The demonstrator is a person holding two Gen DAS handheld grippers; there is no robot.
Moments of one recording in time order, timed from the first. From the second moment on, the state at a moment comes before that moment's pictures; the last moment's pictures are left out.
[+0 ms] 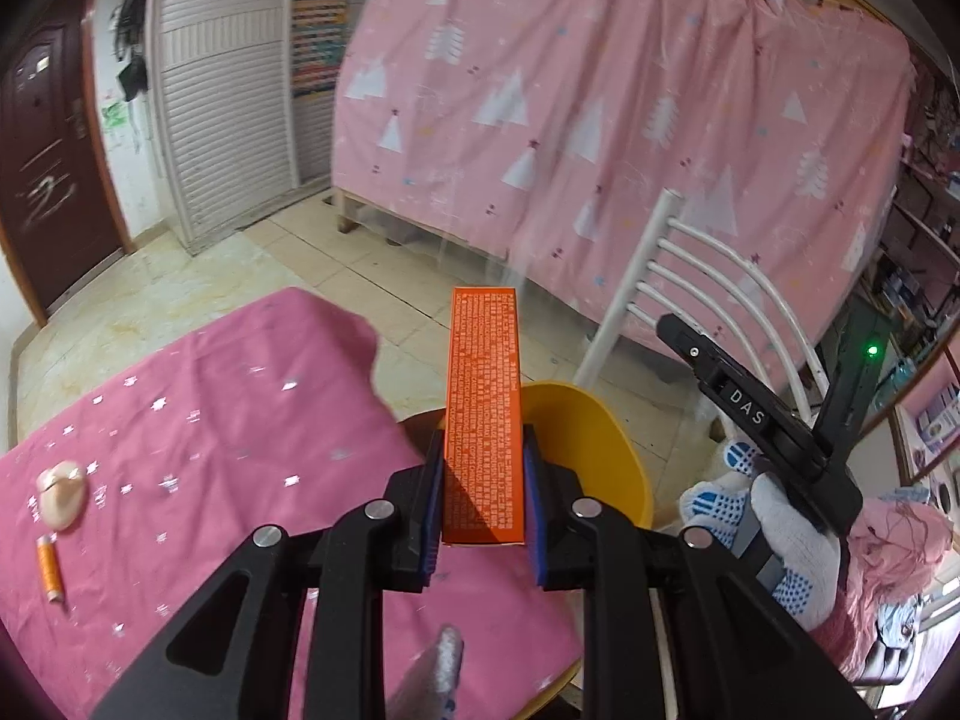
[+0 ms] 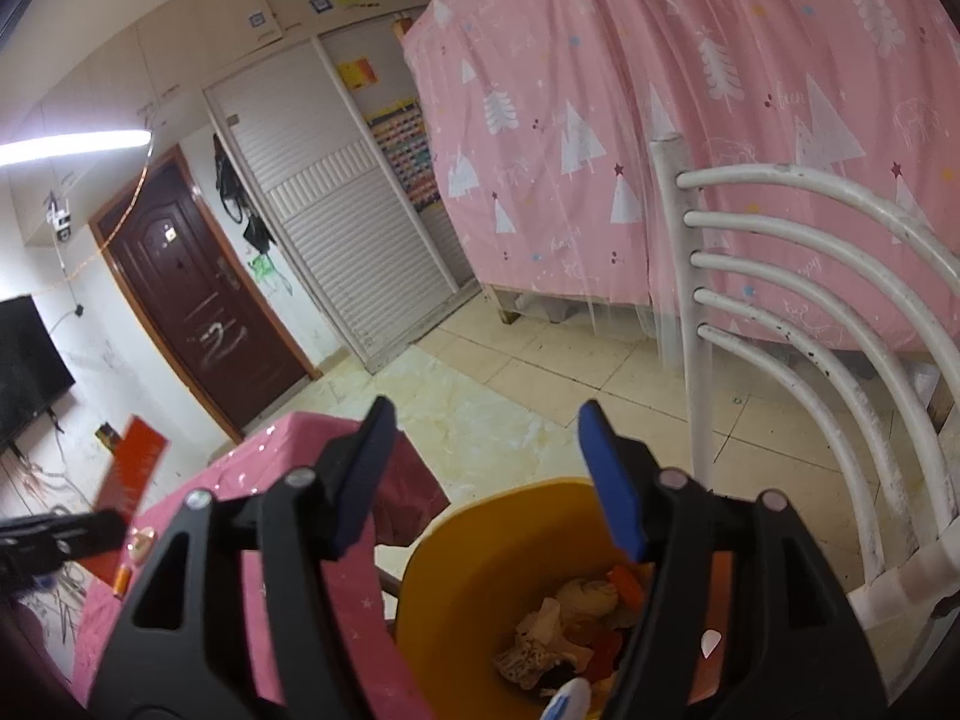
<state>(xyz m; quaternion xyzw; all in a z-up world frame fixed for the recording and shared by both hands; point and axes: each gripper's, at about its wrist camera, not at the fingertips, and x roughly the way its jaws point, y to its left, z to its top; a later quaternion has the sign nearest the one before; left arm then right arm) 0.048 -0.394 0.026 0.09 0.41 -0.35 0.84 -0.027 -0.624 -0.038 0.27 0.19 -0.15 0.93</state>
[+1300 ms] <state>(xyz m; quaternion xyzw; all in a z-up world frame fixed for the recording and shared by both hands) 0.054 -0.348 0.041 0.06 0.40 -0.31 0.86 -0.017 -0.566 -0.017 0.22 0.19 -0.08 0.95</state>
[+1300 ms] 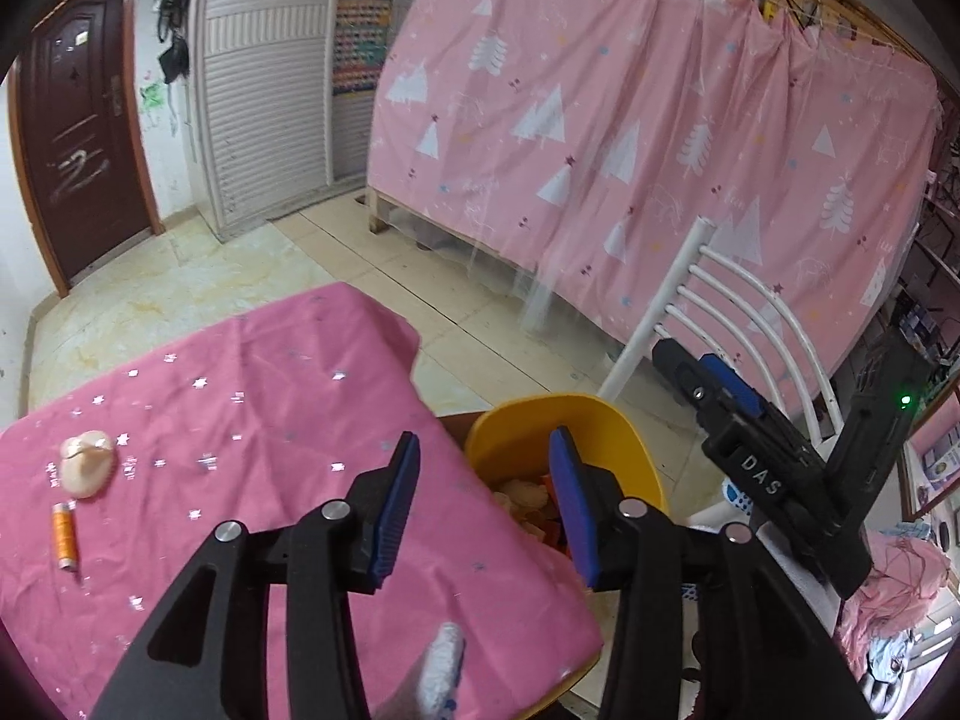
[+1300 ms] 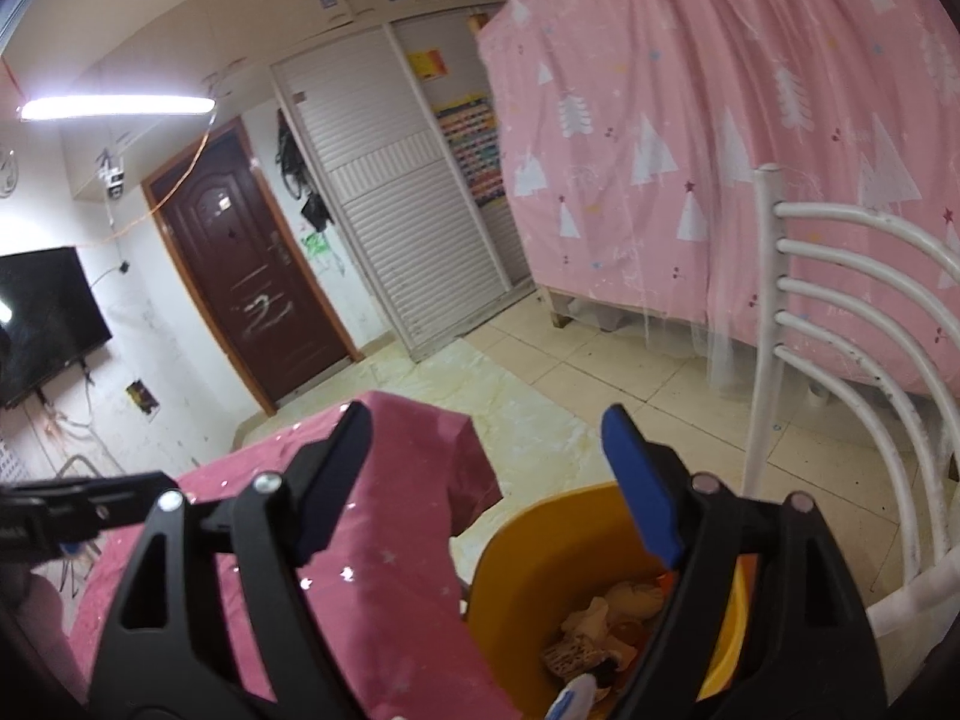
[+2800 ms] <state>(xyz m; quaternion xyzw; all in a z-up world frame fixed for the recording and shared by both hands) 0.158 -0.070 -0.026 -0.04 0.47 -0.06 0.88 0.098 -0.319 0.013 0.07 0.30 0.15 0.94</state>
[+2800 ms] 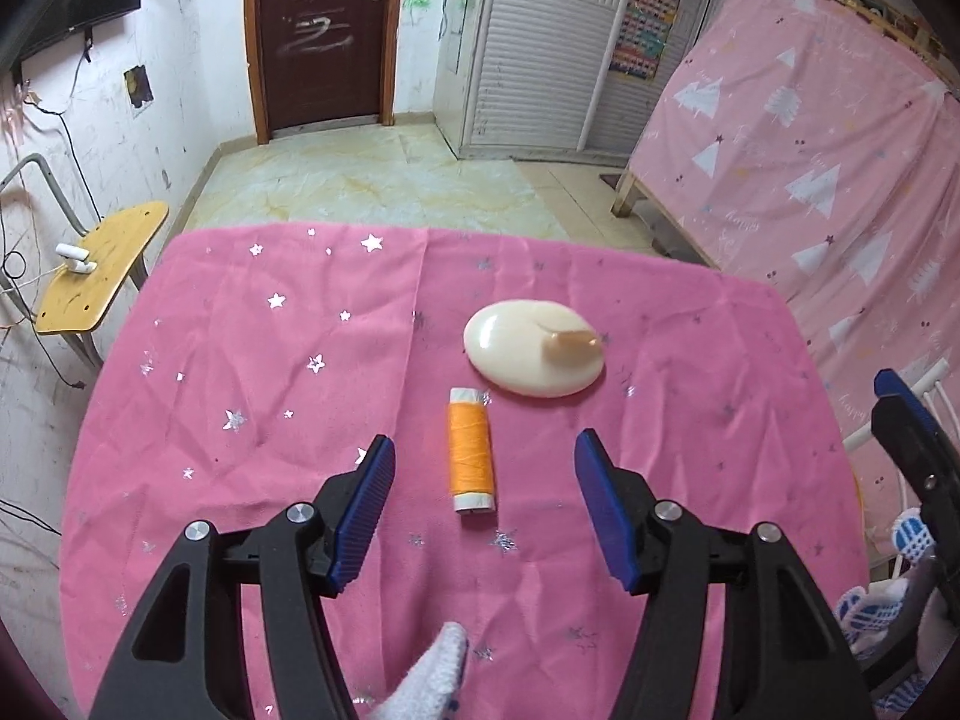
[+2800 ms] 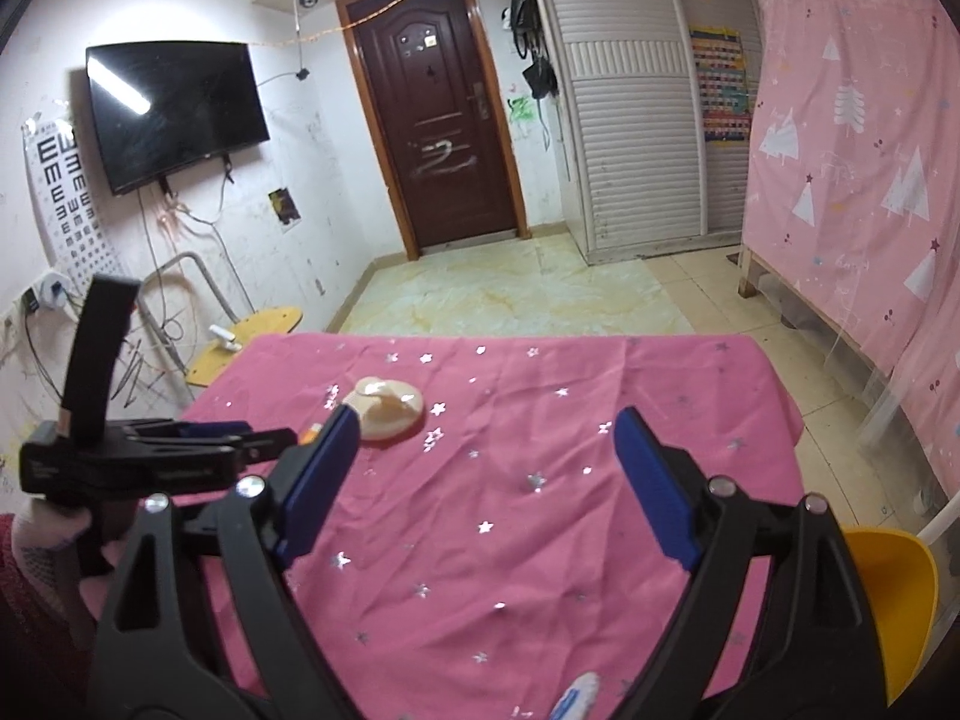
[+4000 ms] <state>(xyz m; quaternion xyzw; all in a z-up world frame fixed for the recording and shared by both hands) 0.159 -0.038 -0.036 -0.06 0.45 -0.05 0.89 0.182 -0.209 -0.024 0.01 0.39 0.23 0.89</state>
